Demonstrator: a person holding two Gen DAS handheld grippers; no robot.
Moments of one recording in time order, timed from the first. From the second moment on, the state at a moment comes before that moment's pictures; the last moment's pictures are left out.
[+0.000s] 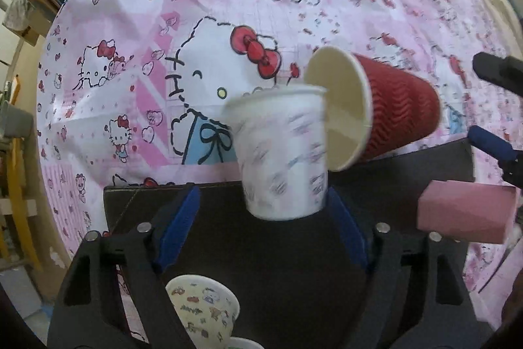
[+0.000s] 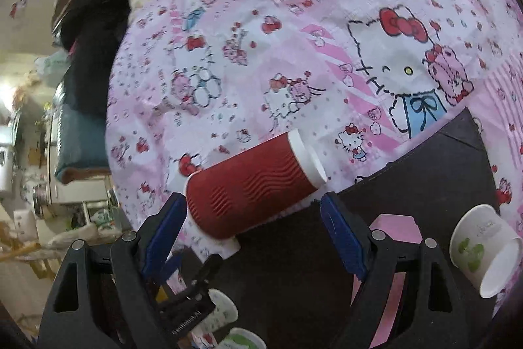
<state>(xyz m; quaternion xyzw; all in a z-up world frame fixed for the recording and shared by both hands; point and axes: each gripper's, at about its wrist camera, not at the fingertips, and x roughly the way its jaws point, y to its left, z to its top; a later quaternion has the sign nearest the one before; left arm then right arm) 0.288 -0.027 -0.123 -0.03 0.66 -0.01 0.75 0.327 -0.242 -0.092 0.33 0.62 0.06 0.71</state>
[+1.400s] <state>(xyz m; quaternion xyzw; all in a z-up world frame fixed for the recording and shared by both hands) 0.318 -0.057 -0.126 0.33 0.62 -0.29 0.65 0.334 -0.272 -0.073 0.30 0.61 0.05 0.73</state>
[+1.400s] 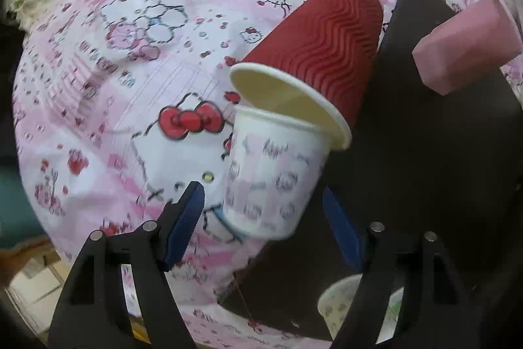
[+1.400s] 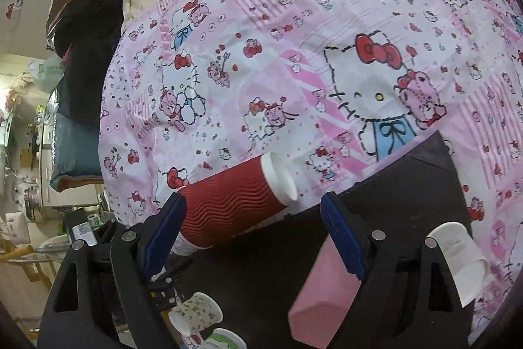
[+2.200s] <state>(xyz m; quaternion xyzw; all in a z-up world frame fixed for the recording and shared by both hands) 0.228 0.071 -0.003 -0.04 0.61 -0.04 0.79 0.337 -0.218 -0.047 0.18 0.64 0.12 0.74</state>
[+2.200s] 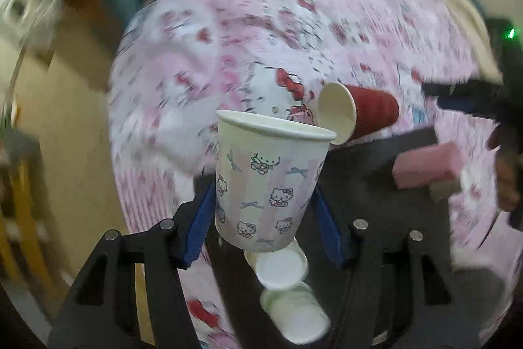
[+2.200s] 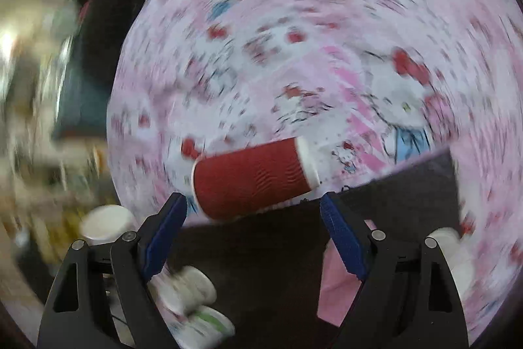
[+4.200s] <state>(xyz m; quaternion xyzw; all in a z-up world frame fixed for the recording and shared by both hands) 0.048 -0.008 -0.025 -0.14 0.57 -0.05 0.81 0.125 -0.227 -0.049 0.06 0.65 0.26 0.71</state>
